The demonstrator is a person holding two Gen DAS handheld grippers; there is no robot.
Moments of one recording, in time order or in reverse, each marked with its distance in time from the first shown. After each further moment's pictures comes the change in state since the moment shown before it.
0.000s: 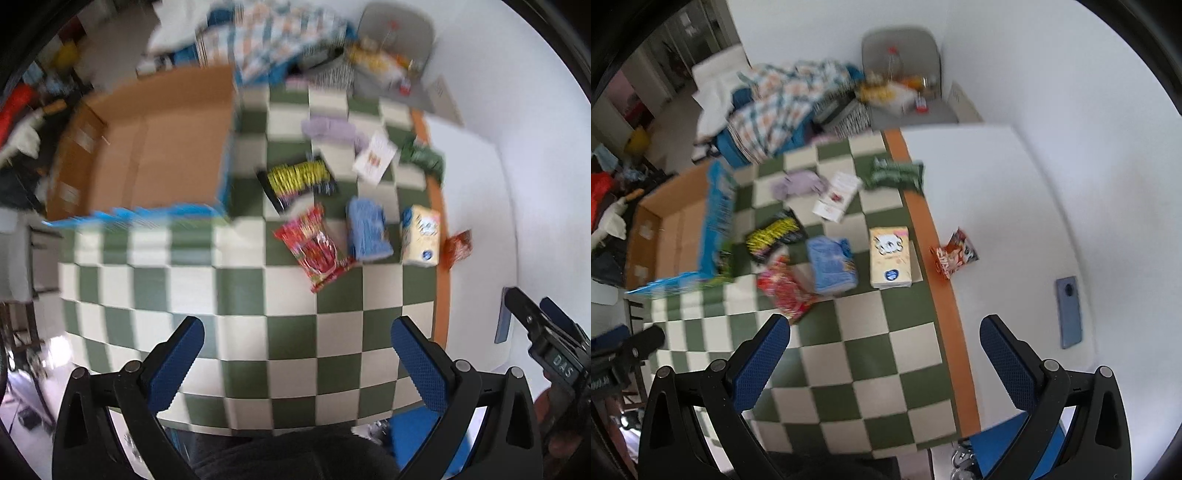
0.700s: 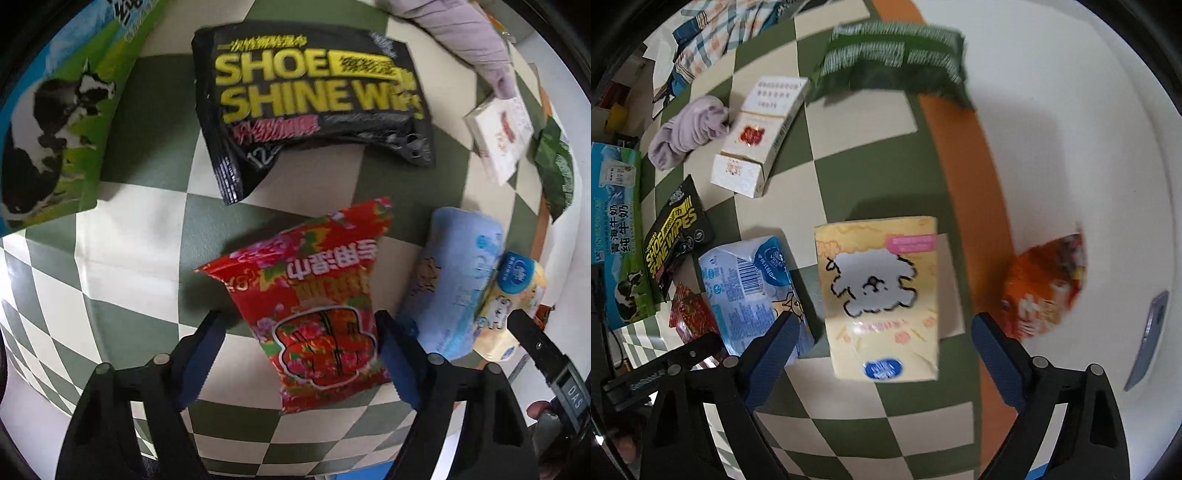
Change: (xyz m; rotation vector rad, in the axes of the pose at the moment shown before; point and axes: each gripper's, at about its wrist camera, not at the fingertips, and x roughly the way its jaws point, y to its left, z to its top) left arm 0.228 0.011 0.057 -0.240 0.278 -0.020; right arm 0.288 -0.018 0.075 0.043 0.386 0.104
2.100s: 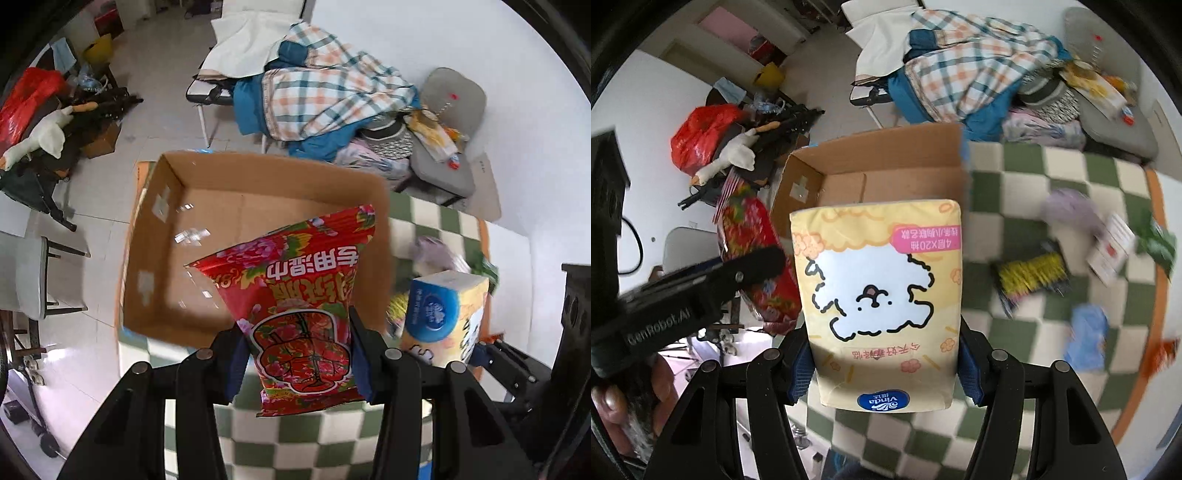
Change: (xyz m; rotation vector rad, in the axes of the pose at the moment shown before) left arm -0.272 0.181 0.040 0.145 -0.459 -0.005; right arm -0.152 0.349 -0.074 -0.410 -0.178 0.363
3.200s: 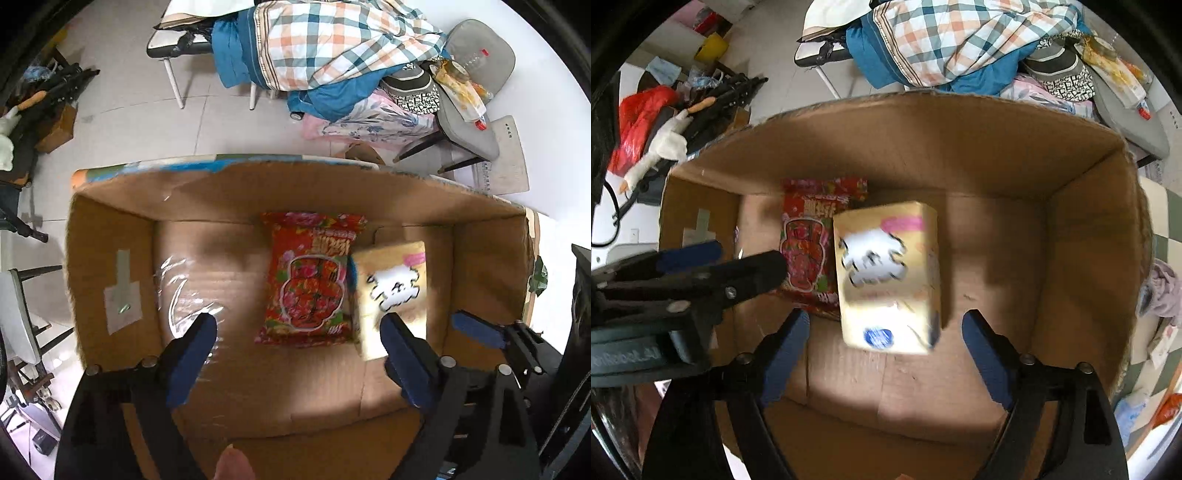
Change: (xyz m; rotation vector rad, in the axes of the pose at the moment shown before) left arm 0.152 0.071 0.092 0.082 0.229 -0.058; right arm 0.218 0.009 0.133 0.071 0.170 -0.191
